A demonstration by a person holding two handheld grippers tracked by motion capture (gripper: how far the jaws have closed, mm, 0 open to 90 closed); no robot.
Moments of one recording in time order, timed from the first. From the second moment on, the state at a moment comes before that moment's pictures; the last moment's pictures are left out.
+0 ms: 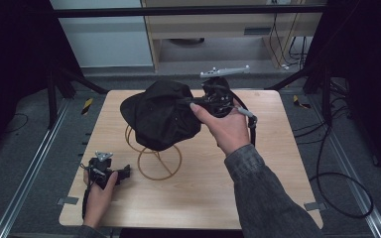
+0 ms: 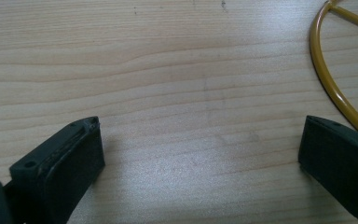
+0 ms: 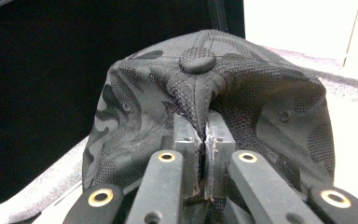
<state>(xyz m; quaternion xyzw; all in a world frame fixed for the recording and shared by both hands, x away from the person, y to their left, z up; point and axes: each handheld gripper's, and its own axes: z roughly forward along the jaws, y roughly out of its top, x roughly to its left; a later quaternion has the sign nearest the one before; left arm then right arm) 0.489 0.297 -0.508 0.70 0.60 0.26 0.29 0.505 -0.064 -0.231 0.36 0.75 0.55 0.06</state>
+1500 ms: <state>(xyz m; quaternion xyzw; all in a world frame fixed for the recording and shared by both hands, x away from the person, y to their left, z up) 0.489 0.297 -0.508 0.70 0.60 0.26 0.29 0.511 -0.038 -0.272 0.36 0.79 0.49 0.05</state>
